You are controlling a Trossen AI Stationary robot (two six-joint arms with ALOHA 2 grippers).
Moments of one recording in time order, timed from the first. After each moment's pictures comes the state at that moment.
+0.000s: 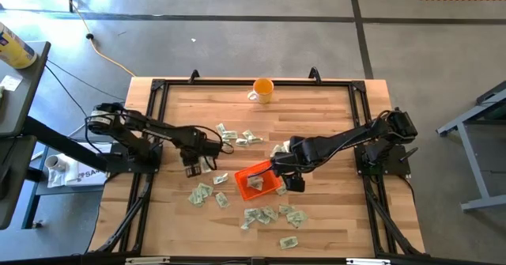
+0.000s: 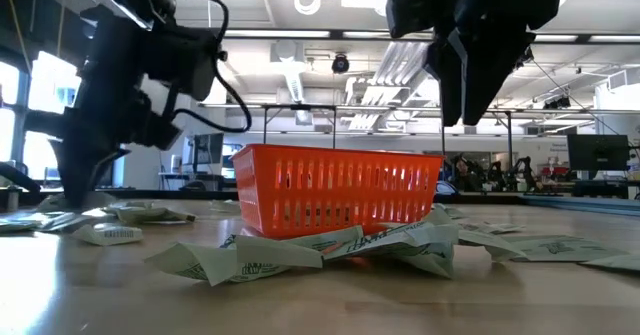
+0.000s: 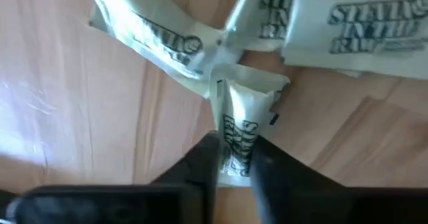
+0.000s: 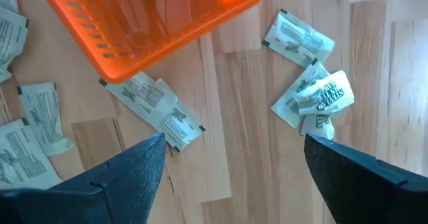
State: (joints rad) left arm -0.03 1.54 0.78 -0.99 -0.07 -0.33; right arm 0.24 1.73 1.34 -1.05 0.16 0.37
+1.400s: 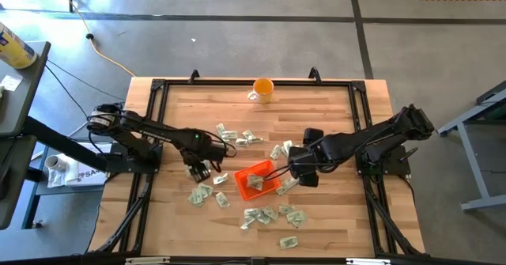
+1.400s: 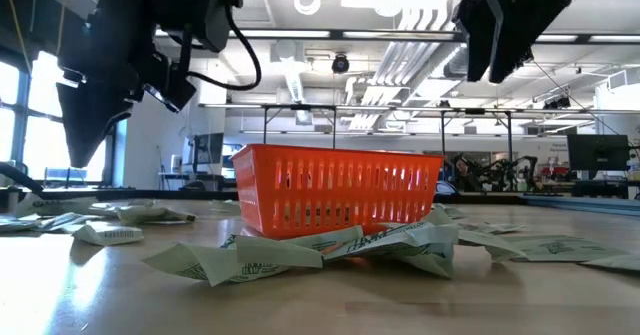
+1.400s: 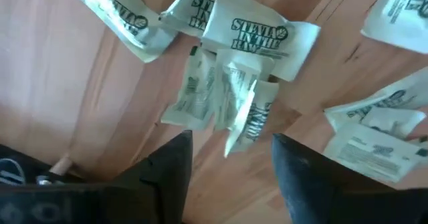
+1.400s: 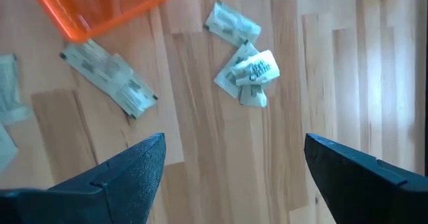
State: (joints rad) left arm -0.12 1.54 0.97 -1.15 0.05 -0.67; right arm 0.30 1.56 1.33 -1.22 0.34 0.41
